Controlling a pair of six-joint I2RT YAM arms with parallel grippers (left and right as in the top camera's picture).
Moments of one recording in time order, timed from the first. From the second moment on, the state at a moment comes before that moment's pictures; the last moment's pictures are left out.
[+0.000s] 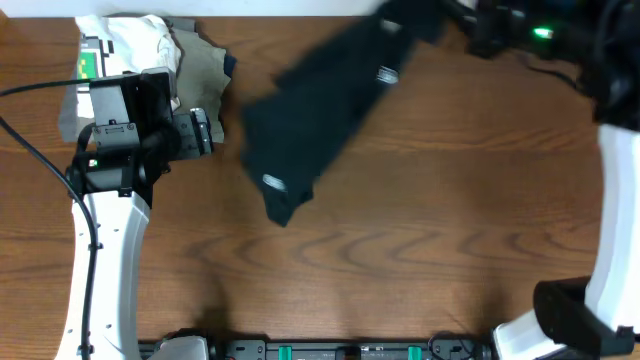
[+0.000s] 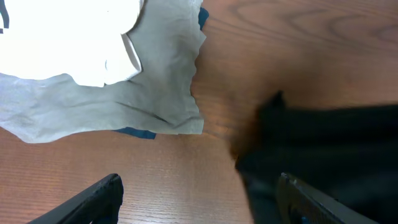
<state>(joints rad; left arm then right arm) 0.10 1.33 1.22 -0.76 0.15 -0.07 0.08 1.74 2.38 -1.20 -0.63 0.07</state>
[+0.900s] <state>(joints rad) 0.10 1.35 1.22 -0.76 0.25 -0.07 -0.24 1.91 1.87 -1.10 -0.55 -0.26</state>
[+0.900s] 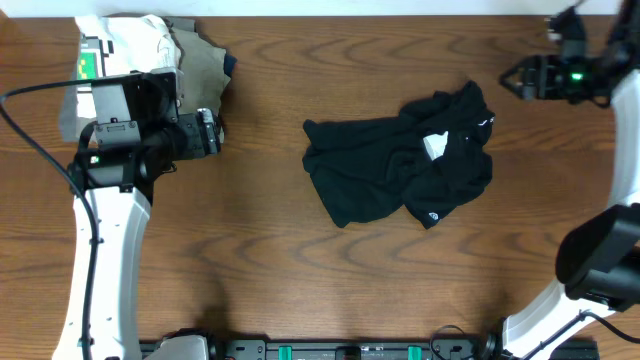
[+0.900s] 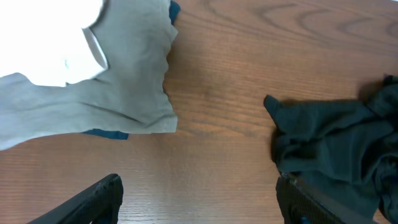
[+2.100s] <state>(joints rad) 0.10 1.41 1.22 -0.76 0.26 -0.07 0.19 1.91 1.42 -0.70 0.16 0.40</state>
